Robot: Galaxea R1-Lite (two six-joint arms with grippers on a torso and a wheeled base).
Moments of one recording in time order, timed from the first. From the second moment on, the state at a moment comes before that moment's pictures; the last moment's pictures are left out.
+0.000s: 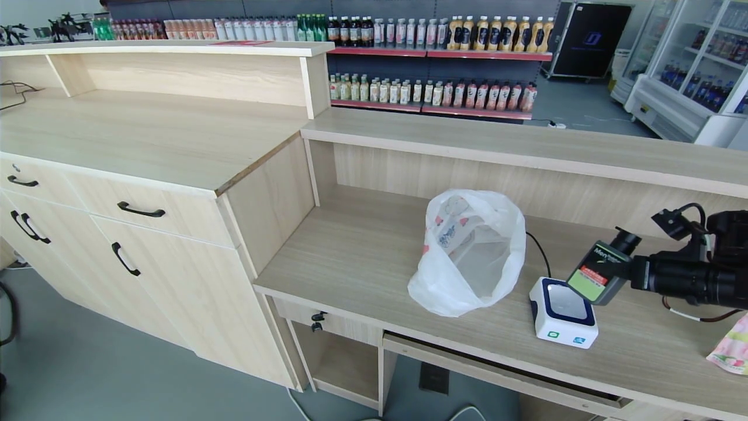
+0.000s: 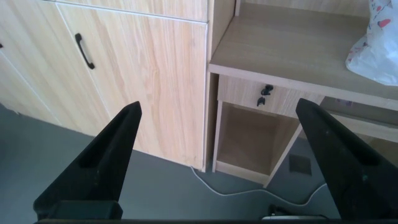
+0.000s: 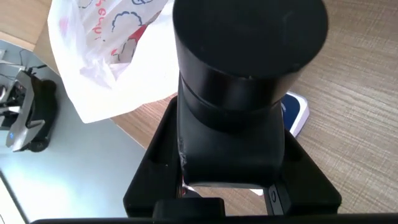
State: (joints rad) left arm 0.00 0.00 0.00 0.00 0.00 0.01; right arm -0.35 1.93 -0.84 -0.47 0.78 -0.07
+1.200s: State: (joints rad) left arm 0.00 0.00 0.00 0.00 0.00 0.01; right arm -0.30 1.98 -0.85 -0.50 0.85 -0.07
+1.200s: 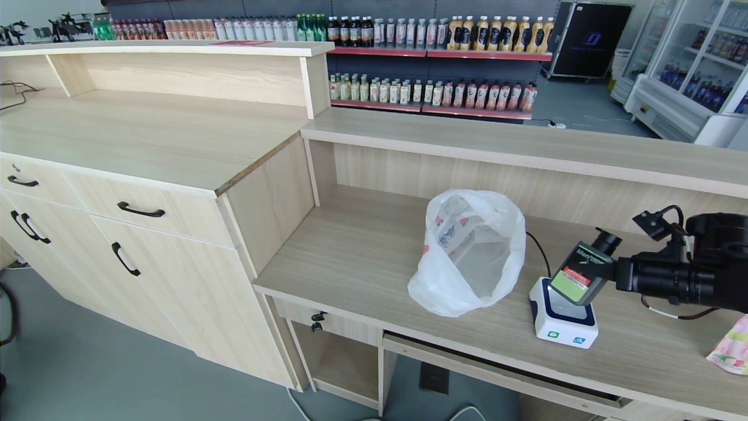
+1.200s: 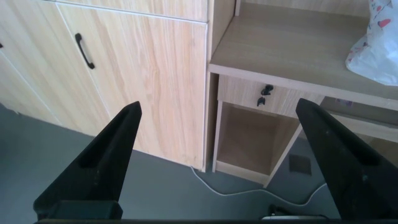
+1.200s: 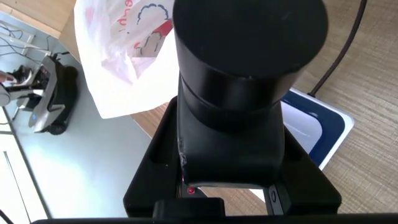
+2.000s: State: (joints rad) left arm 0.00 0.00 0.00 0.00 0.00 0.01; right arm -0.32 1.72 -0.81 -0.51 0.42 -0.25
